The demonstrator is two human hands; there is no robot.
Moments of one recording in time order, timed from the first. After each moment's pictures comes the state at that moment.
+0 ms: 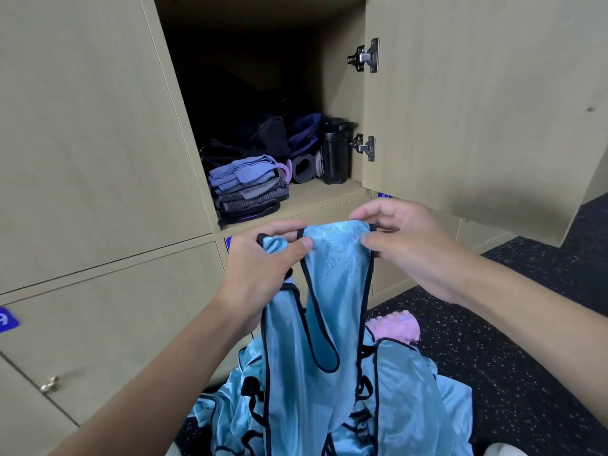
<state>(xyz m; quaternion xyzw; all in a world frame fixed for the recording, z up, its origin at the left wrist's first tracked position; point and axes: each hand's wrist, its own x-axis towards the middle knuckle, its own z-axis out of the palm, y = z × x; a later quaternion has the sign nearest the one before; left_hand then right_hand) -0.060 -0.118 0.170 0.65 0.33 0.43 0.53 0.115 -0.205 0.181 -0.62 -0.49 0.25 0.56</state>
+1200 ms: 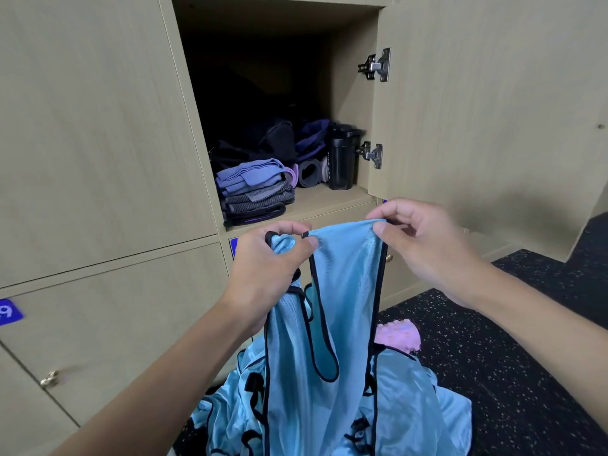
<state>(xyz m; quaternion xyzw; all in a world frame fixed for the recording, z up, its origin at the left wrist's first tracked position) -0.059 -0.117 0.173 0.66 0.33 0.45 0.50 0.124 -0.206 0.185 -0.61 -0.56 0.11 0.55</state>
